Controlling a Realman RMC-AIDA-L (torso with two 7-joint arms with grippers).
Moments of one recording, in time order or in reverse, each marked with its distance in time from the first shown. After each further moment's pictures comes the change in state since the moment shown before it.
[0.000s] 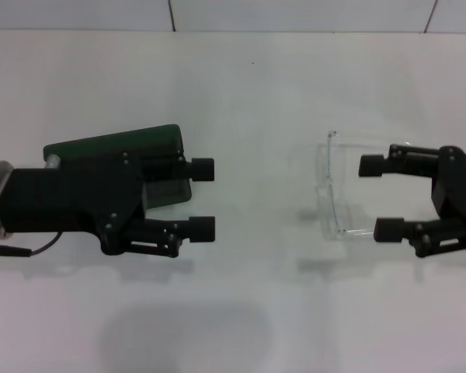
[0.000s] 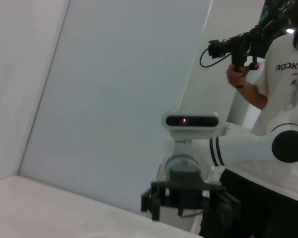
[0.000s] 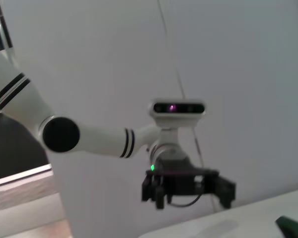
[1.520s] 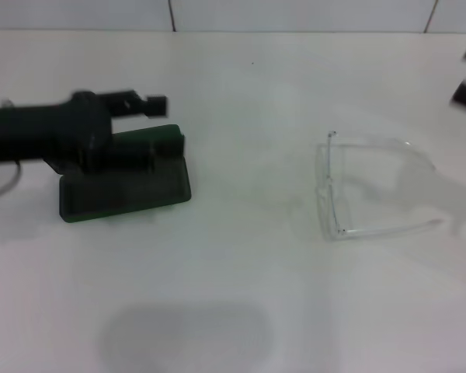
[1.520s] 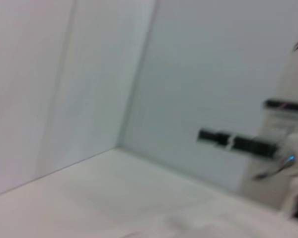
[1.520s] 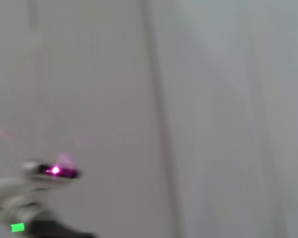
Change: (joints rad) left arm 0.068 -0.036 -0.081 0.438 0.102 -0.189 -0.348; right arm -0.094 0.047 0.435 -0.005 -0.016 0.080 -0.070
